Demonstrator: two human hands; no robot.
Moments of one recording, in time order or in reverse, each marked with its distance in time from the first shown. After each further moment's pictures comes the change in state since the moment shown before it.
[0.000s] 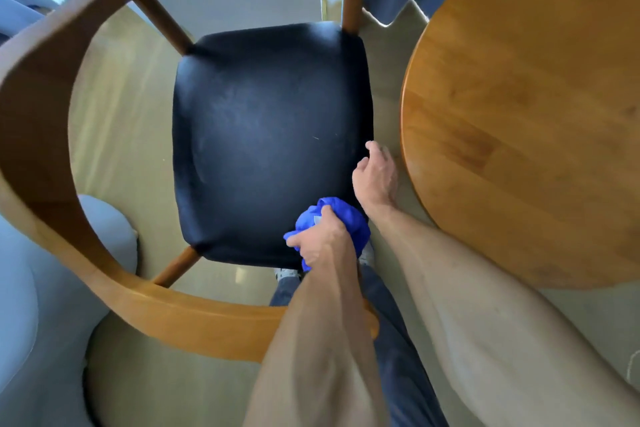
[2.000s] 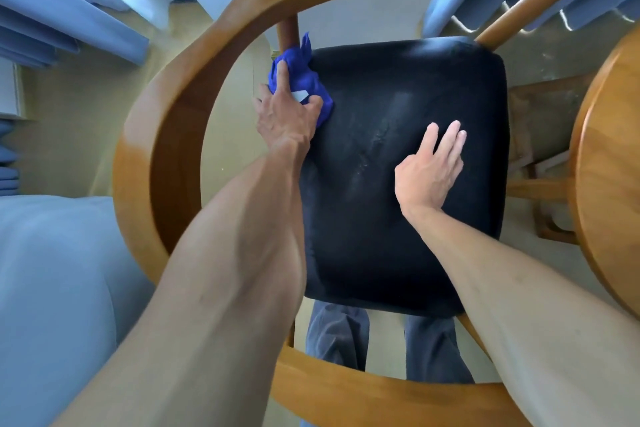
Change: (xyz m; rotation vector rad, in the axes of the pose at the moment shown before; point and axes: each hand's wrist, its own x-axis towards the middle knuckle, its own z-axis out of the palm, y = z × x) left_hand 0.174 0.325 -0.093 0.551 0.127 1.161; right_hand 0.018 -0.139 0.126 -0.347 0.190 -0.019
